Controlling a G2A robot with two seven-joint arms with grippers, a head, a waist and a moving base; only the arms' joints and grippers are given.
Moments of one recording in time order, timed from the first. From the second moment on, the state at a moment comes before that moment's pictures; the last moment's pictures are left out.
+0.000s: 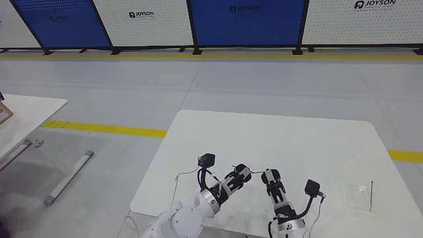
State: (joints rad) left arm 1.60 -1.20 -1.09 -1.84 0.23 0.00 -0.15; right arm -1.67 -1.39 1.09 -1.68 -0.34 -0.20 -0.13
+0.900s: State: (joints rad) left arm 1.60 -1.21 -1.11 -1.86 0.13 0.06 -0.08; right arm -1.69 -1.39 1.10 -1.71 -0.36 -0.21 -0.10
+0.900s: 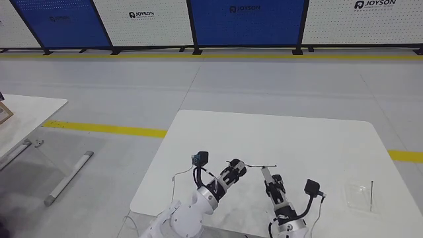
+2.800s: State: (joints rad) left arm 1.62 -1.20 -1.17 -1.96 -0.08 0.10 -0.19; right arm -1.72 -1.34 1.19 -1.88 -1.11 0.11 0.09
